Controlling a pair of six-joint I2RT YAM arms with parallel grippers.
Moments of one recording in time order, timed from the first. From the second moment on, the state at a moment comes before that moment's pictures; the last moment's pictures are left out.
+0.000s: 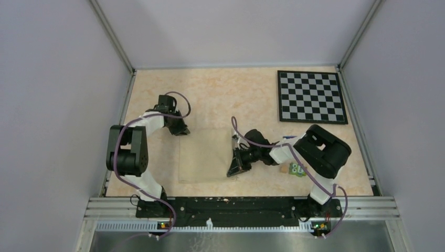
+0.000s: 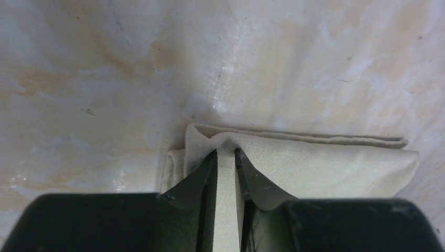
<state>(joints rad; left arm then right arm) -0.07 1.69 0.98 -0.38 0.22 -0.51 0.81 1.79 0.65 0.33 -0.68 0.76</state>
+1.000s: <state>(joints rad) -0.07 1.73 1.00 -0.33 0.19 -0.55 0.54 1.99 0.98 0.25 -0.68 0.67</state>
